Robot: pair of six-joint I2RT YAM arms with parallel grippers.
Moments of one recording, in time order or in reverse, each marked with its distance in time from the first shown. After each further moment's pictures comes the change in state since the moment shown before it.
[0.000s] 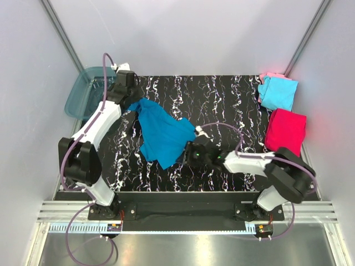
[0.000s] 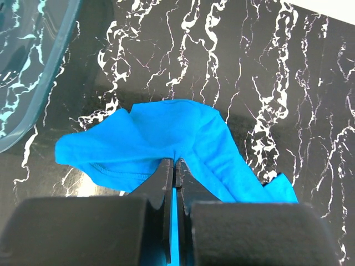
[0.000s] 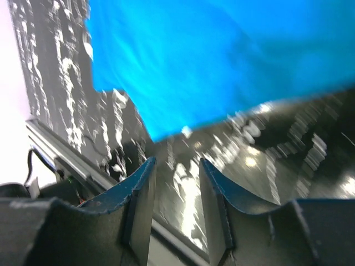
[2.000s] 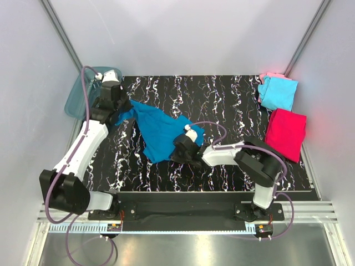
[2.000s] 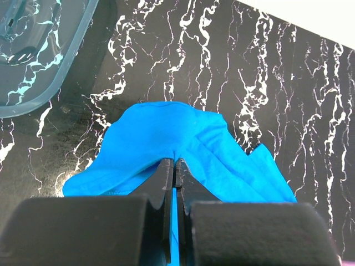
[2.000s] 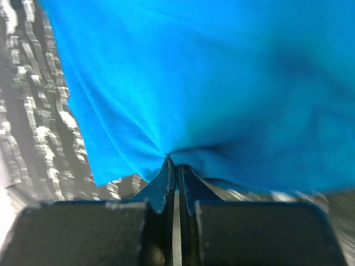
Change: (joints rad) left arm 0.029 -0.315 -0.227 0.010 0.052 -0.039; right arm 0.082 0.372 0.312 -0.027 0.211 0.132
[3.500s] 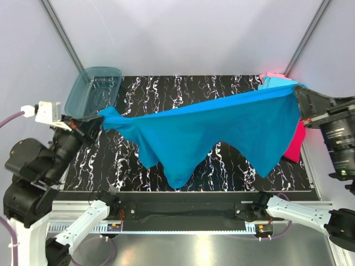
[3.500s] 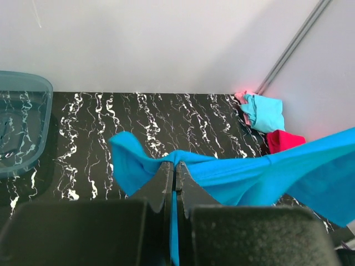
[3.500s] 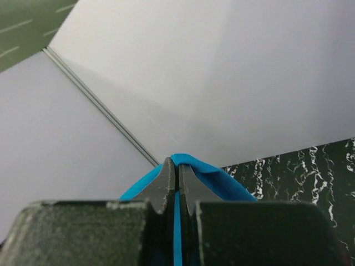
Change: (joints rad) left arm -0.167 -0.682 0.277 -0.420 0.158 0.144; right arm -0.001 -1.093 0.798 -0.703 0.577 -0.715
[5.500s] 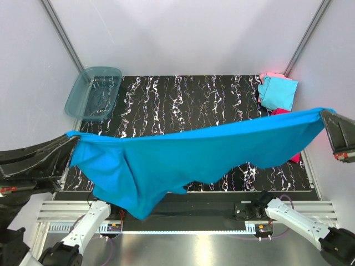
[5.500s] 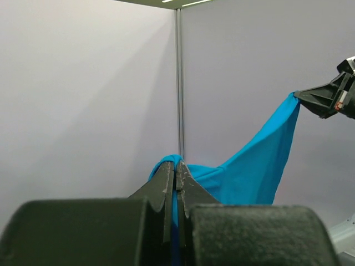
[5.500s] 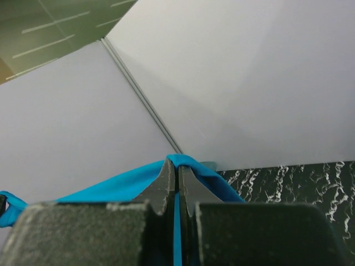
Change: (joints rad) left arm 0.181 0.023 0.455 0.170 0.578 -0.023; right arm -0.254 -0.086 0.143 -0.201 -0.420 0.073
